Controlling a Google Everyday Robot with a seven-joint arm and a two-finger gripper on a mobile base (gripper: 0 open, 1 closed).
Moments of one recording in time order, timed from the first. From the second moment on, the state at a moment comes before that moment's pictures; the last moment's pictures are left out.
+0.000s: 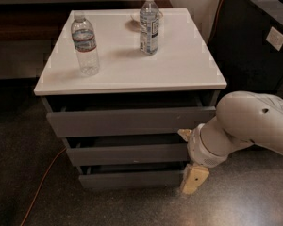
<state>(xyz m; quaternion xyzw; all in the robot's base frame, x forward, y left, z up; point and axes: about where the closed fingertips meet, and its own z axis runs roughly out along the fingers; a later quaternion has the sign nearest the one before) 0.422 -0.131 0.708 -0.65 0.74 0.08 0.18</state>
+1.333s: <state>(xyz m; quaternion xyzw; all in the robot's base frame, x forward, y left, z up) 0.441 -0.105 0.655 -0.67 0.70 0.12 0.20</state>
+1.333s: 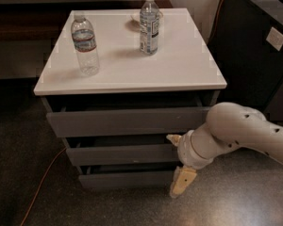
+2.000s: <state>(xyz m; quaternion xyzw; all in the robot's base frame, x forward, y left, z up) 0.459 -0.068 0.566 -0.69 0.68 0.13 0.22</state>
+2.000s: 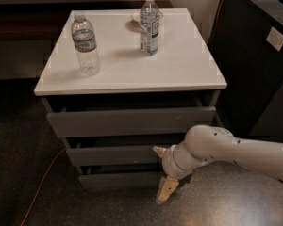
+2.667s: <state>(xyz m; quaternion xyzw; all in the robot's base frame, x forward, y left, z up) 0.465 -0.047 0.499 -0.70 0.67 0.13 0.21</state>
